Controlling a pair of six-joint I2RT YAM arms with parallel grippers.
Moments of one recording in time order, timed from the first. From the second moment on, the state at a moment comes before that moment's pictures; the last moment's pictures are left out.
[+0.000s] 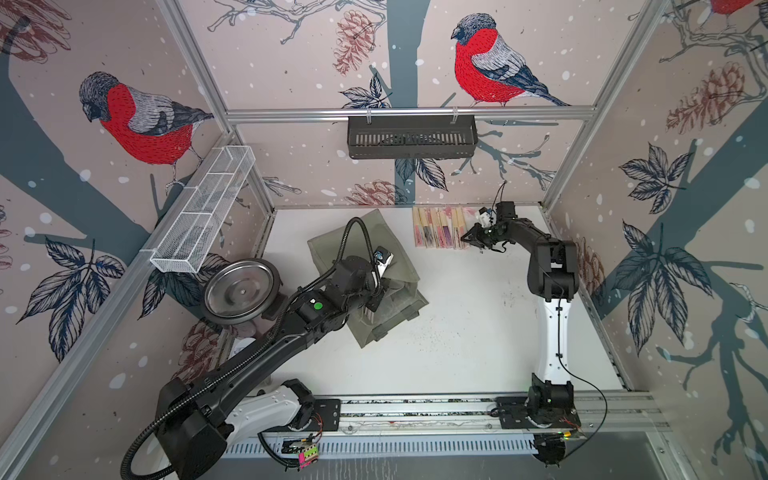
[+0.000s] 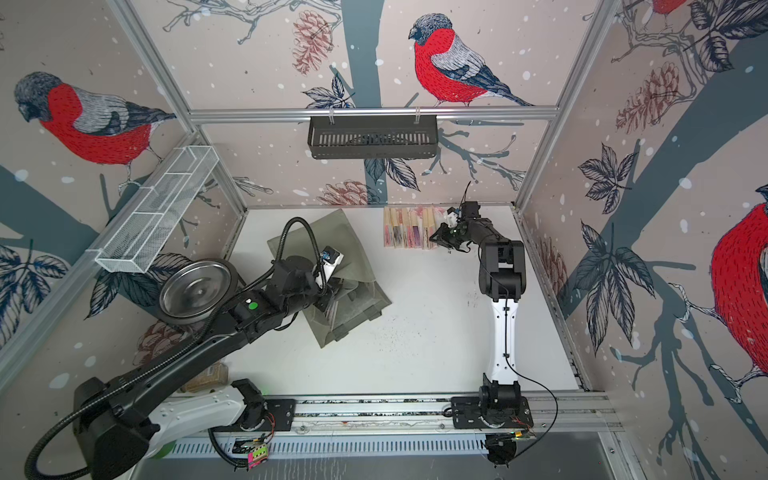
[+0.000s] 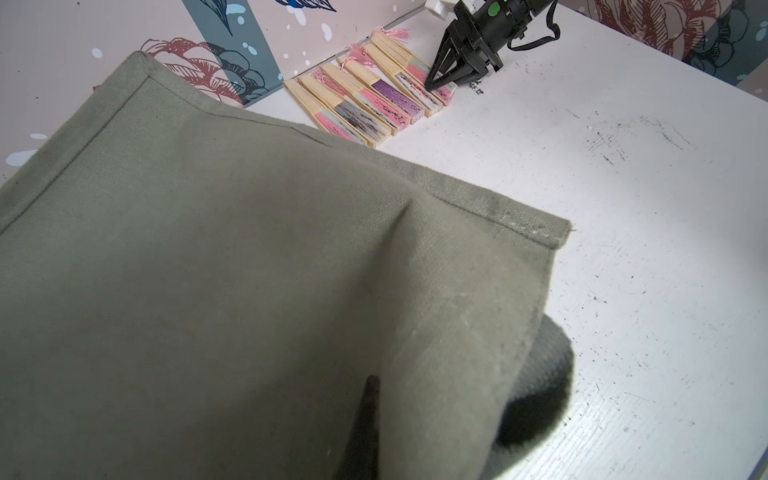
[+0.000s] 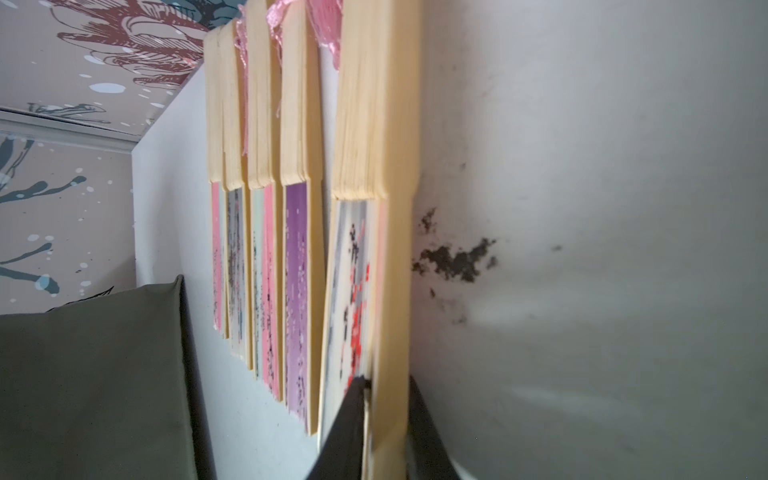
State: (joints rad) left arm -0.71 1.09 0.91 -0.44 -0.08 0.02; right arm 0.02 2.44 1.89 -0.50 -0.72 0.27
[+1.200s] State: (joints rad) left arm -0.71 1.09 0.91 -0.44 -0.08 0.02; right arm 0.22 1.47 0.71 0.04 -0.50 0.59
